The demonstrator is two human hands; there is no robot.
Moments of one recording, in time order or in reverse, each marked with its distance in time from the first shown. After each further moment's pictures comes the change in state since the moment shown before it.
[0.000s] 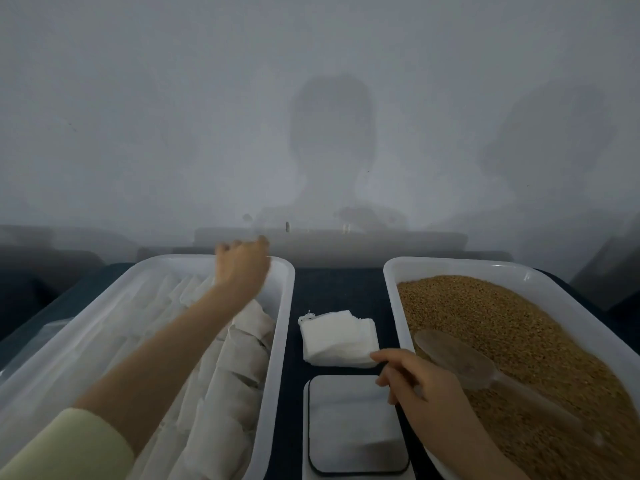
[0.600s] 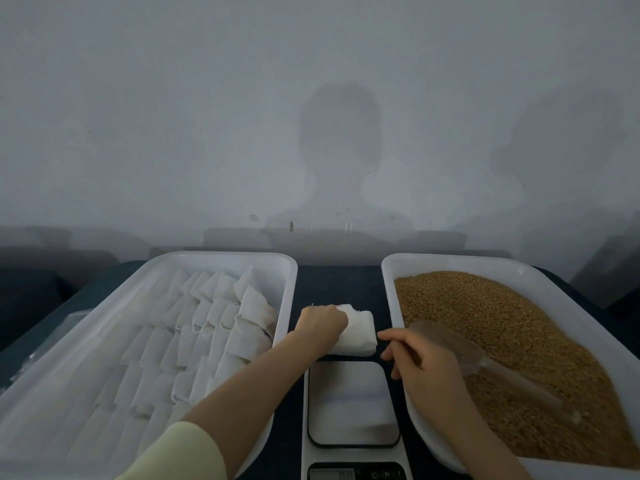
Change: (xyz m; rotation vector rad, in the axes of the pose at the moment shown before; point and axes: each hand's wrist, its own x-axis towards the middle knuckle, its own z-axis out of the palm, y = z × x) left_hand -0.074 0.110 0.037 0.024 -0.411 0.447; right_hand -0.002 0.003 -0.005 0.011 0.158 -0.015
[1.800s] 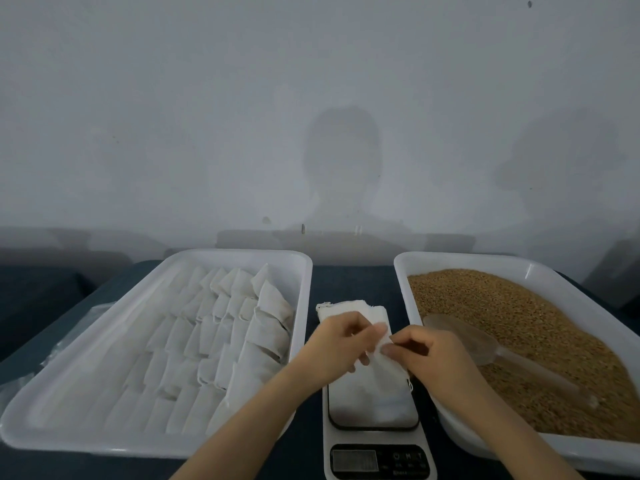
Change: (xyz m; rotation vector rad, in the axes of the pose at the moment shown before) left_hand -0.115 0.012 -0.017 -1.368 0.206 0.103; right_hand -0.004 -0.006 0.004 0.091 -0.167 0.025
